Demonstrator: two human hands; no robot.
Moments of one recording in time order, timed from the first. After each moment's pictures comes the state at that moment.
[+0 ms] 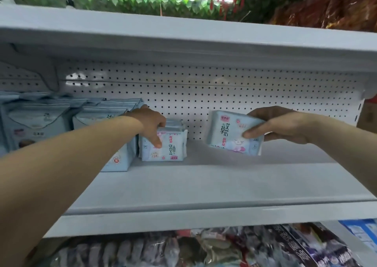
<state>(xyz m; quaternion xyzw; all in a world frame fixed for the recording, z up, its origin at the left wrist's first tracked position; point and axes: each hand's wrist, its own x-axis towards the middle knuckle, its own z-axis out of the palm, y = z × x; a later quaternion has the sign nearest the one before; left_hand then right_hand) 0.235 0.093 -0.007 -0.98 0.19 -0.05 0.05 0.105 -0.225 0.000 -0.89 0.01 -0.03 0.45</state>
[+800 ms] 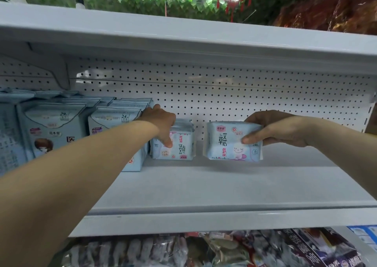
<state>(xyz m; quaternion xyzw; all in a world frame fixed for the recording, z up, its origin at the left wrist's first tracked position) 0.258 0.097 -0.018 -0.97 0.20 -0.10 0.07 0.118 -0.192 0.000 -0.90 0.01 0.00 0.43</state>
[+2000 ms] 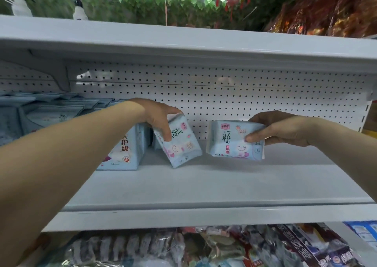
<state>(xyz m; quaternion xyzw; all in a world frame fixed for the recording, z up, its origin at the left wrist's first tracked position) 0.225 0.099 0.026 -0.96 0.24 0.08 -0.11 0.110 -0.221 0.001 -0.89 0.01 0.01 0.46</state>
